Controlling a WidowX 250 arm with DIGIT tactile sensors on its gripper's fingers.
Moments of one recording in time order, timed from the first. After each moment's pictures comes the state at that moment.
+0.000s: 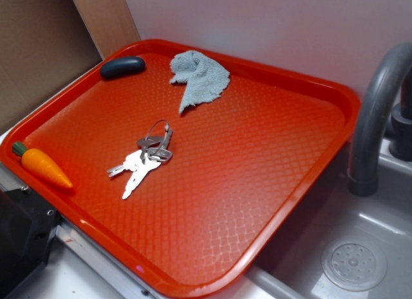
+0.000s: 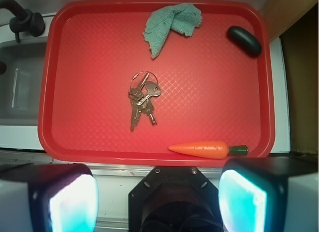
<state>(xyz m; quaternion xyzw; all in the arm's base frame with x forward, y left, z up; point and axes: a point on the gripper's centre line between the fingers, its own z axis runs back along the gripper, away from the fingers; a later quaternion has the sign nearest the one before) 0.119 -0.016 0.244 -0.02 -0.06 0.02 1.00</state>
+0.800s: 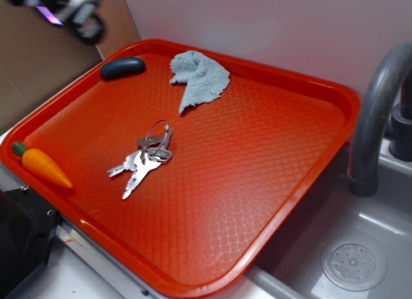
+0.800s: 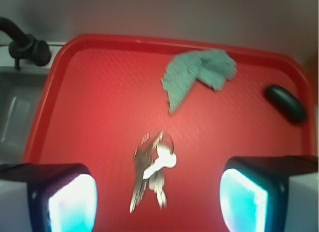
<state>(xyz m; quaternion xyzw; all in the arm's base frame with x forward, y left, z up) 0.214 -0.021 0.168 -0.04 -0.11 -0.03 0.99</state>
